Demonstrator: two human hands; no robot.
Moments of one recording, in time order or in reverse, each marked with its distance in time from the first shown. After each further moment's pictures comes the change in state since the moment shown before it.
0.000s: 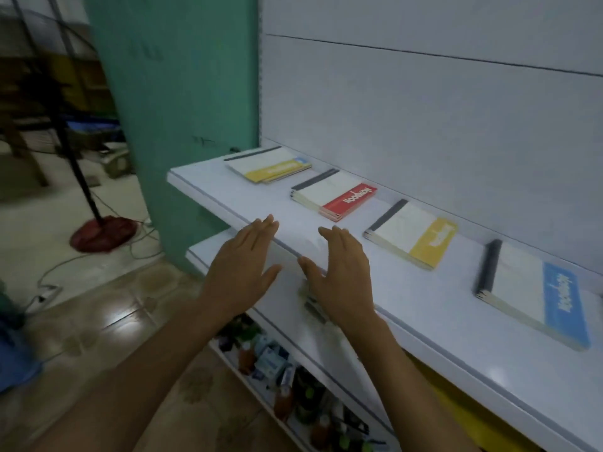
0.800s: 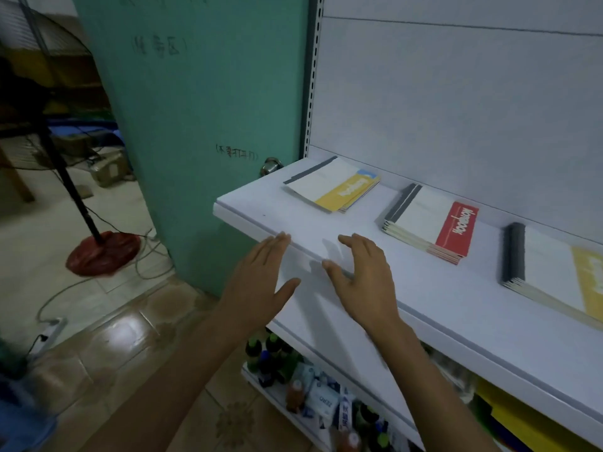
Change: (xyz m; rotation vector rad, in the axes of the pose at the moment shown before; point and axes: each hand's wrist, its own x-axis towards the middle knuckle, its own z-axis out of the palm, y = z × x) left_hand 0.071 -0.242 0.019 -0.194 -0.030 0.031; right_hand 0.138 -0.089 0.168 0.066 0.016 0.119
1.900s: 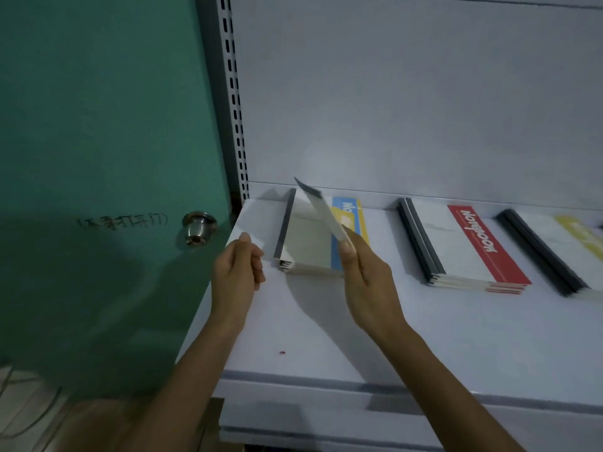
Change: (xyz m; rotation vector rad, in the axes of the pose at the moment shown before) left_hand 0.263 -0.146 0.038 -1.215 -0.074 -0.360; right_hand 0.187 -0.028 0.094 0.233 0.385 0.313
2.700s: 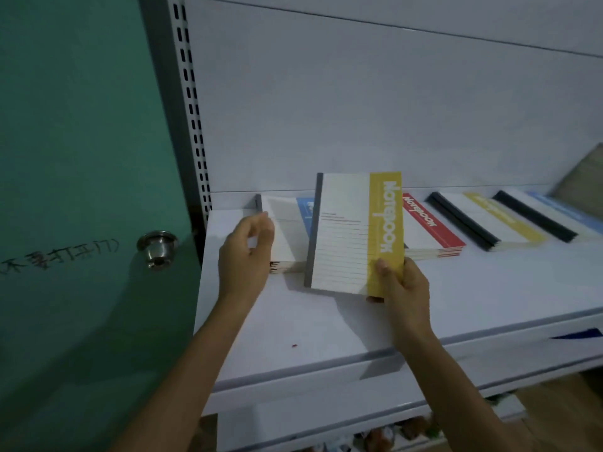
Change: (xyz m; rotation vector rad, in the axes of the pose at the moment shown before) left_hand 0.020 0.012 0.009 0.231 -0.308 0.286; right_hand -0.049 0.011 -0.016 0.238 0.547 0.339
